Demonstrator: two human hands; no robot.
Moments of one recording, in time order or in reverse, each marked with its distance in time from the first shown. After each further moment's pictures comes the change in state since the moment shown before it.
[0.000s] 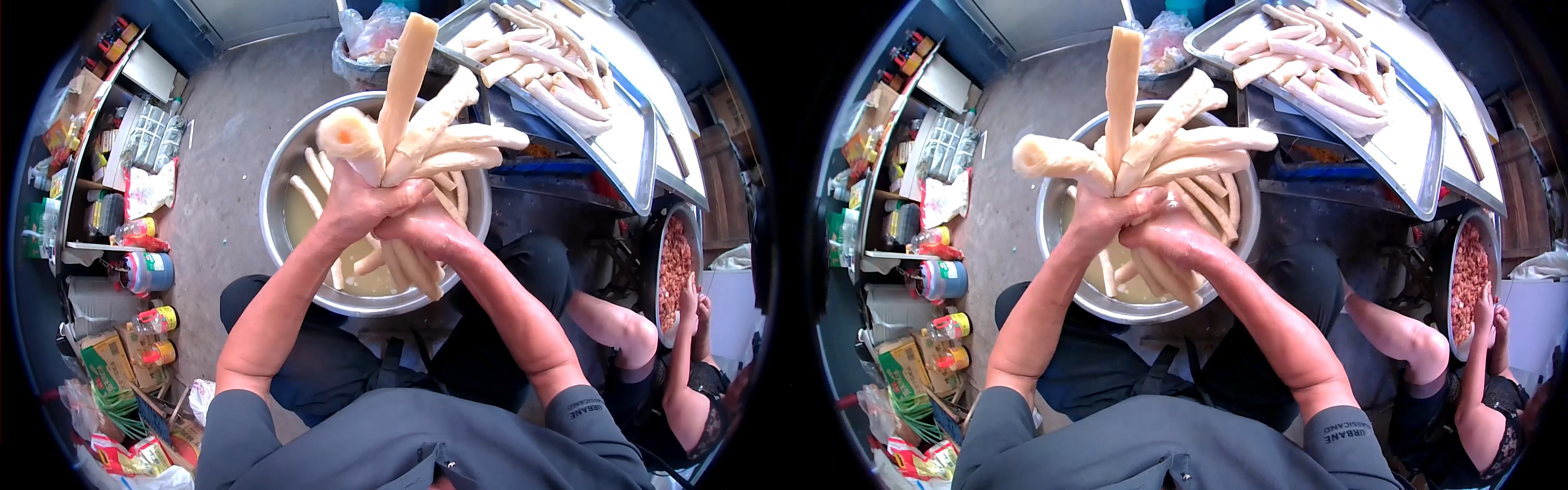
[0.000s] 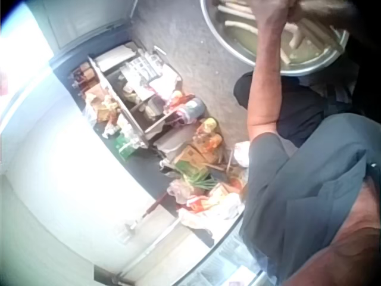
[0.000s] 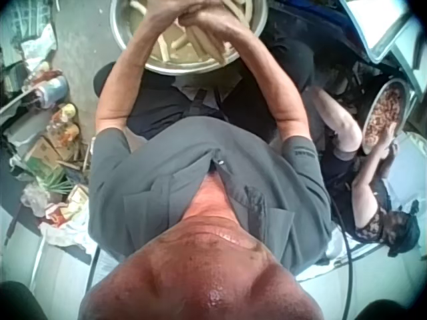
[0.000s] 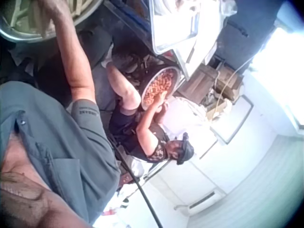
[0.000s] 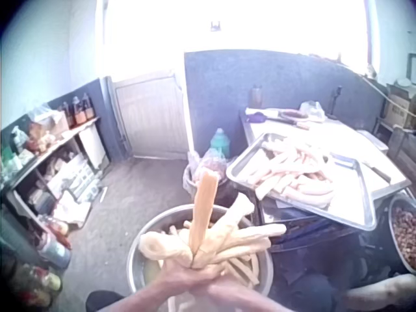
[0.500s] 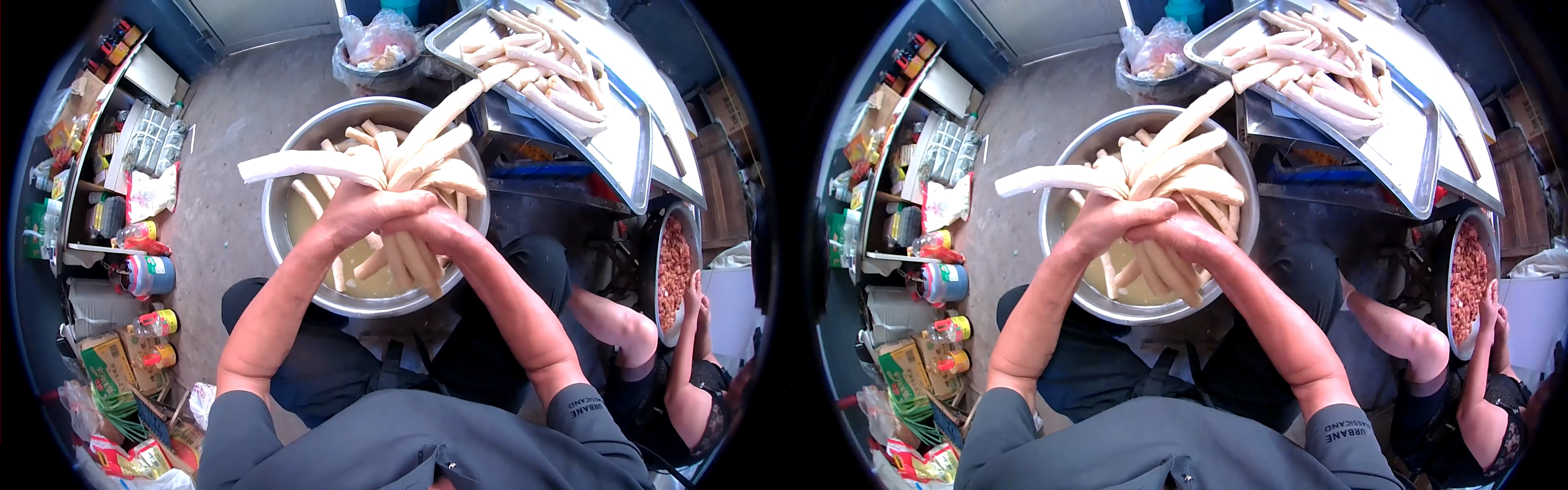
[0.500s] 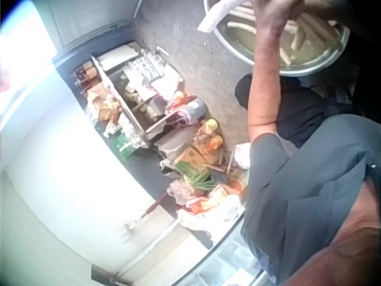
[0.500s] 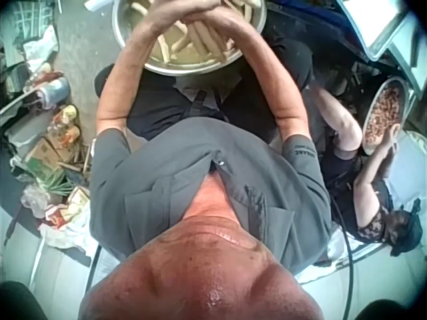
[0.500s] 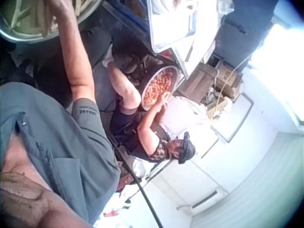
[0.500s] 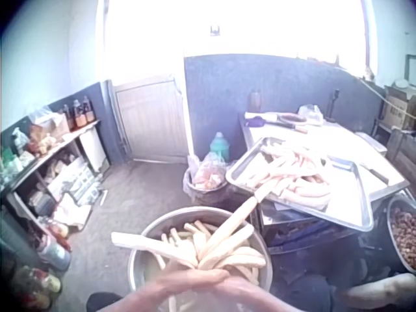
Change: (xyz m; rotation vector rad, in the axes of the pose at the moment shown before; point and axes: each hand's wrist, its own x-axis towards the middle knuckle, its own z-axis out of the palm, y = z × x) left_hand -0.001 0.008 -0.001 0.048 -0.146 -0.018; right_hand -0.004 0.004 -0.011 0.213 -0.055 0.010
